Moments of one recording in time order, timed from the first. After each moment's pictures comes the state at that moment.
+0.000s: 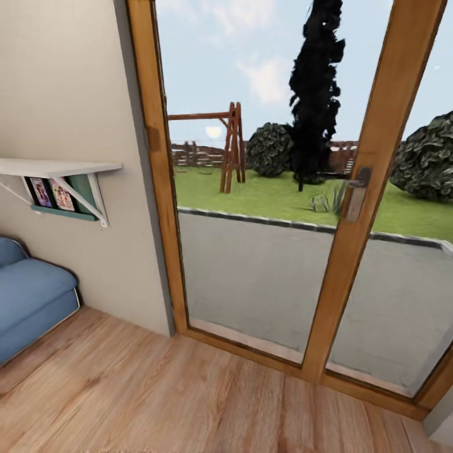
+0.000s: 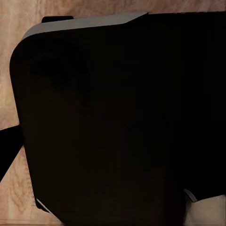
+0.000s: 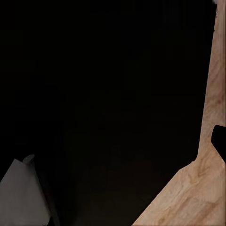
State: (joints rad) left arm -0.04 -0.07 0.00 -0.03 -0.03 0.00 -0.01; right arm 0.07 0.06 -0.04 -0.07 0.00 -0.01 -0.01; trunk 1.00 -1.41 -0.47
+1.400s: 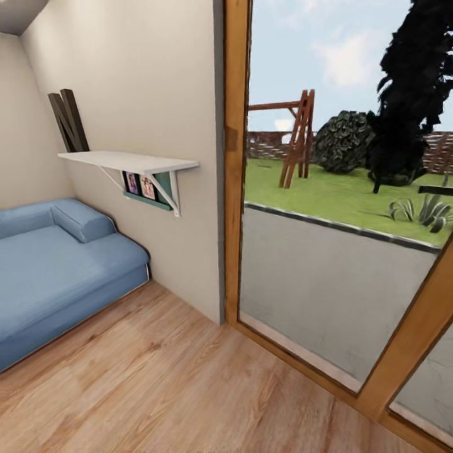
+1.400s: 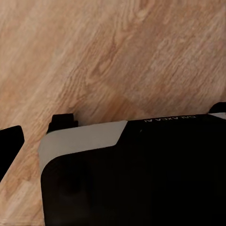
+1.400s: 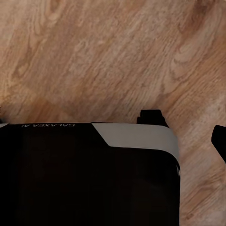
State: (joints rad) left arm -0.13 0.01 0.01 -0.36 -0.01 0.20 -0.21; right arm -0.08 0.08 -0.03 -0.58 0.00 0.40 -0.01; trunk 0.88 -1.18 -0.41
